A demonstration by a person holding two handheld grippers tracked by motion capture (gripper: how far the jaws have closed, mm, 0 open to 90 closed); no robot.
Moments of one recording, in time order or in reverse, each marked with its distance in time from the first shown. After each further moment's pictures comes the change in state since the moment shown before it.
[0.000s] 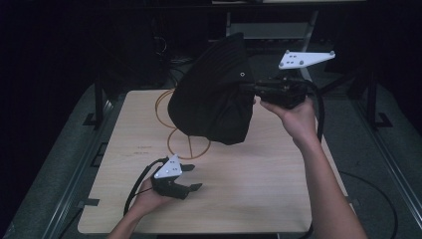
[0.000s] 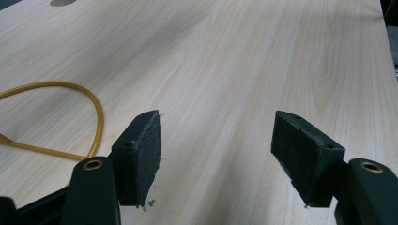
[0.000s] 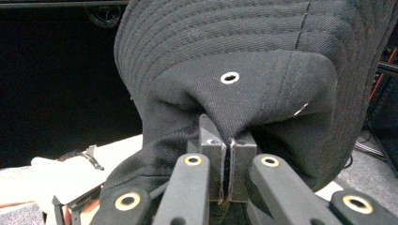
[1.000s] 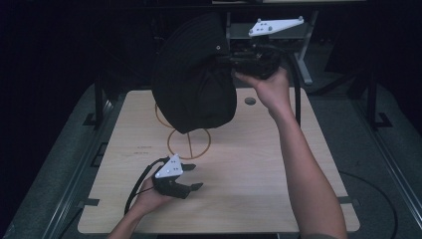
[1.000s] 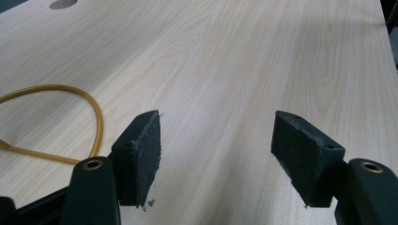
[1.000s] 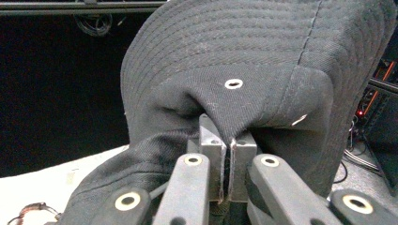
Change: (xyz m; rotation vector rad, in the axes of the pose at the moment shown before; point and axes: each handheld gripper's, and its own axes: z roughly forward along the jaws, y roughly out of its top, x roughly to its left) left arm 0.001 0.001 0.002 -0.009 -0.008 0.003; right arm -0.018 0.055 0.055 0.012 -0.015 -0.028
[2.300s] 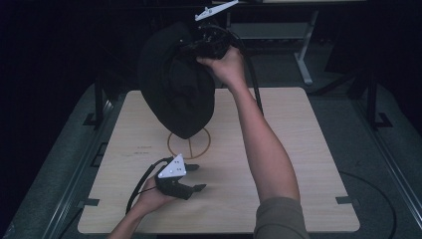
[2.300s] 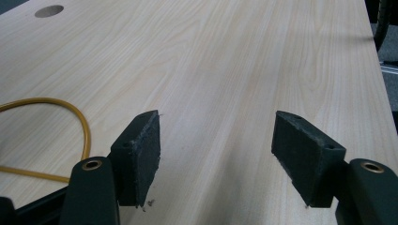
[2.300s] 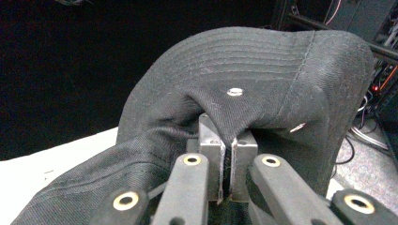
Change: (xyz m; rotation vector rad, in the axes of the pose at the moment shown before) left arm -0.004 0.008 0.003 0.009 -0.026 0.030; right arm -0.031 0.029 0.119 0.153 0.014 0.026
